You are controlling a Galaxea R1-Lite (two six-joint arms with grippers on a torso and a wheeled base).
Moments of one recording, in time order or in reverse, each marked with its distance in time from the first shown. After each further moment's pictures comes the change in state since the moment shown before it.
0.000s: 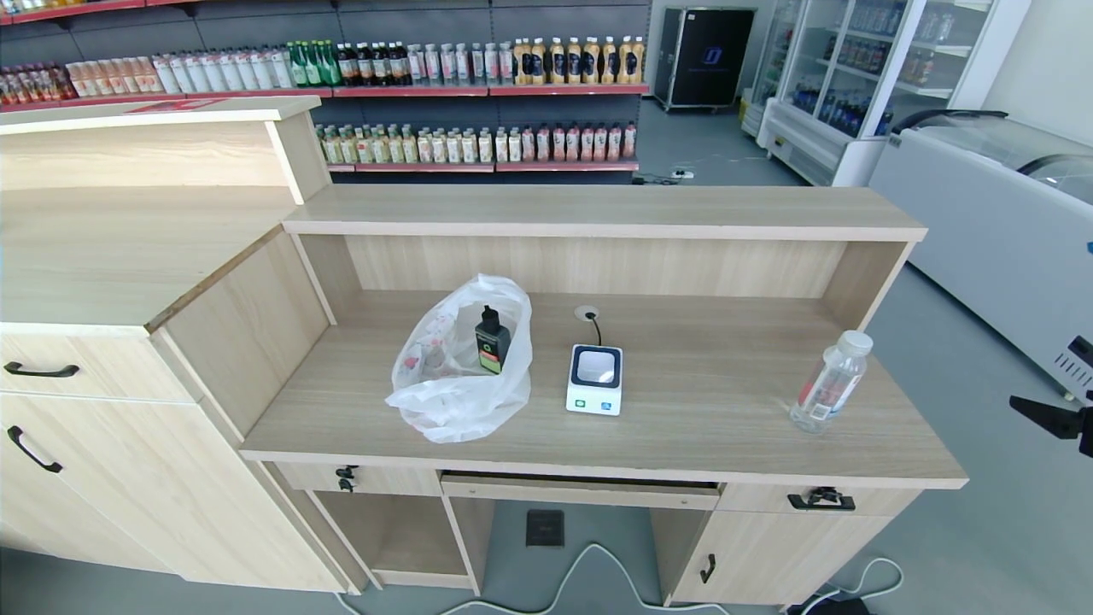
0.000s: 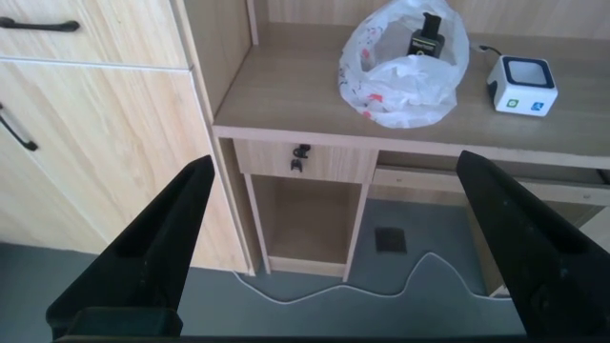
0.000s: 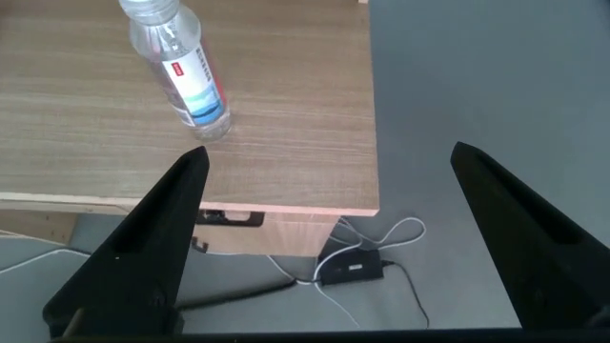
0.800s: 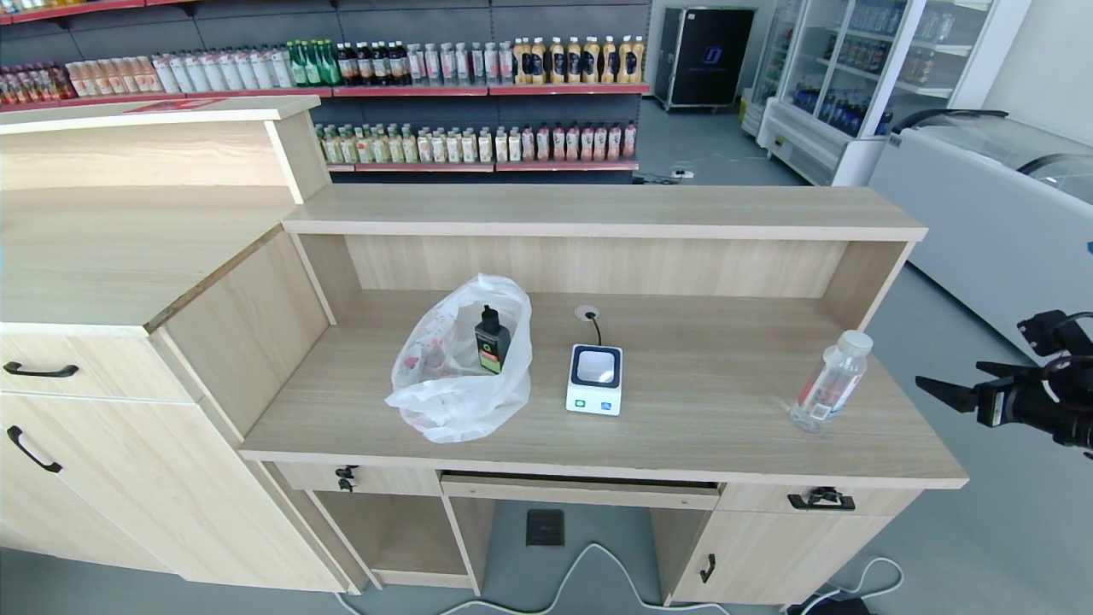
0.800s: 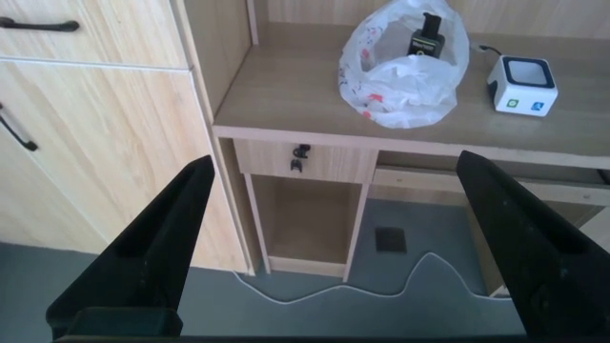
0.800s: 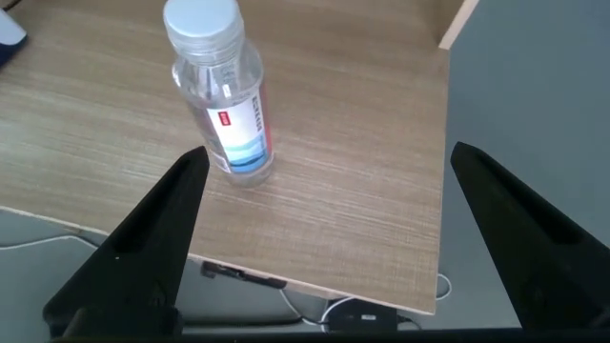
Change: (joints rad) left arm 0.000 0.000 0.000 0.000 0.000 0.000; right arm 0.196 0.227 -0.193 -0.053 -0.005 -0.010
